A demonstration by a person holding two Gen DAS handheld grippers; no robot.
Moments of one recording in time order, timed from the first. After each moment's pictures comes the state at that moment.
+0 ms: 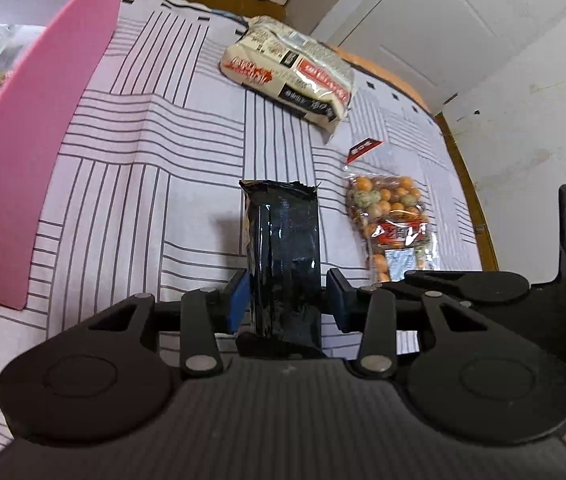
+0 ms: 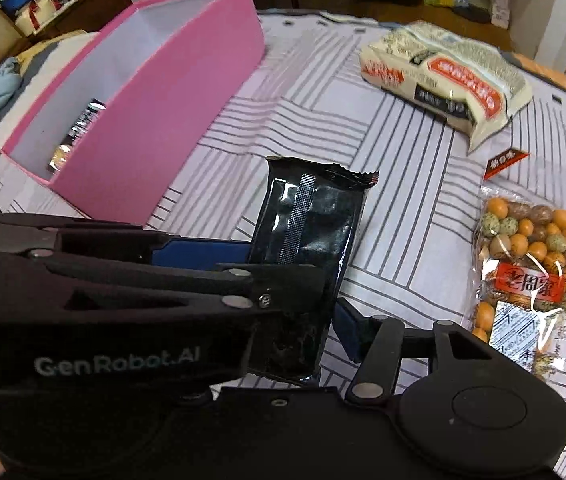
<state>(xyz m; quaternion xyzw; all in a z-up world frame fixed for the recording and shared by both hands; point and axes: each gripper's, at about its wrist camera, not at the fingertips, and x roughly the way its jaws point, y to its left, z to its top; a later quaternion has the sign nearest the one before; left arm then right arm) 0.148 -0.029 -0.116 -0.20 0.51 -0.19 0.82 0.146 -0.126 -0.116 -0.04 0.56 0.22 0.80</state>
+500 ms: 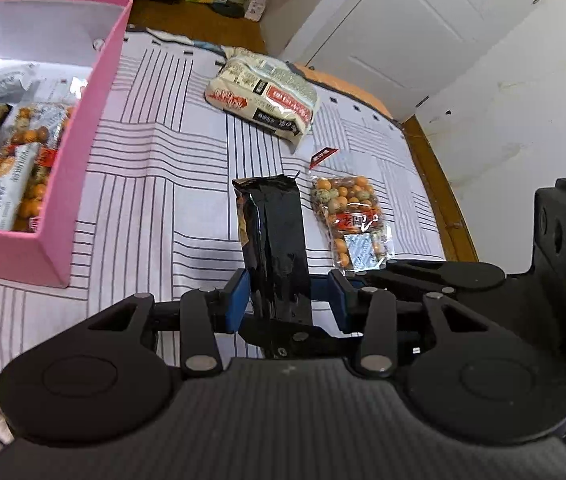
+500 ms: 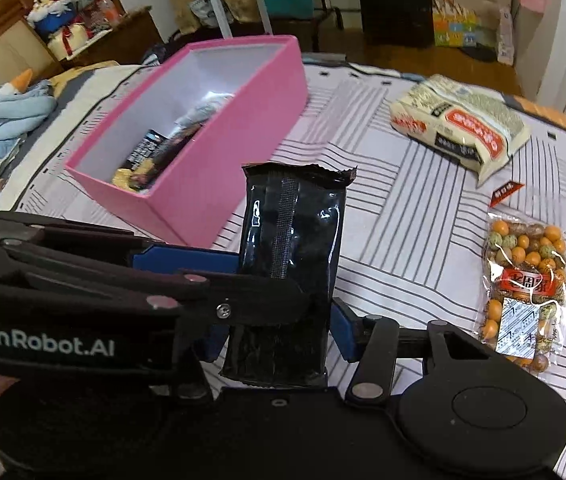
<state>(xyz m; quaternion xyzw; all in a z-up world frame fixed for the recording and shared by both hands) 0.096 0.001 -0.055 -0.19 0.48 -0.22 0.83 0.097 -0.109 -0.068 -0.03 0.50 0.24 0.83</state>
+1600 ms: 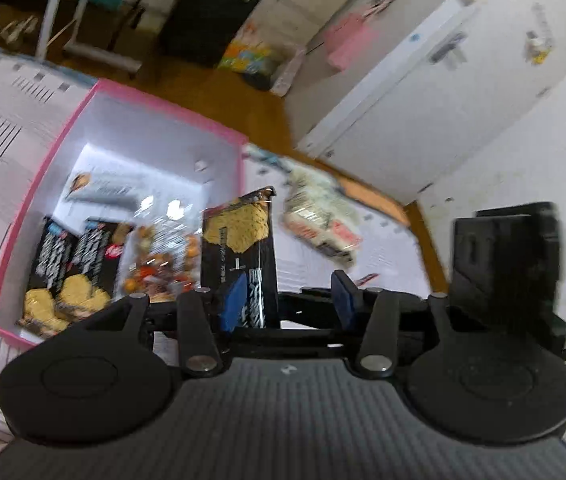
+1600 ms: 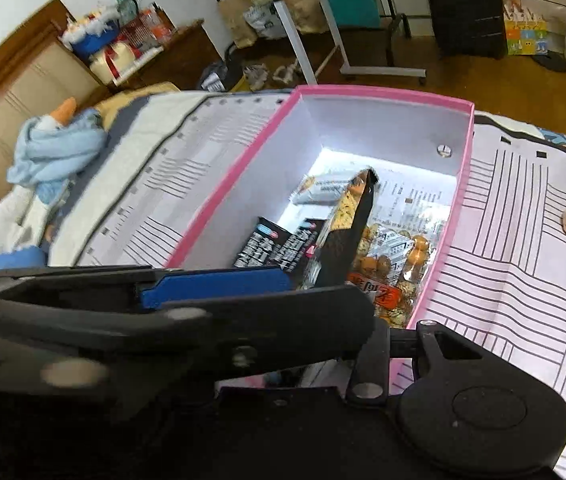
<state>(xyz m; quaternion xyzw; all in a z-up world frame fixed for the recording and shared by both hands) 0.146 0.166 -0.015 -0.26 0.42 -0.18 0.85 0.201 0.055 -0.066 0.03 0.50 0.31 0.80</state>
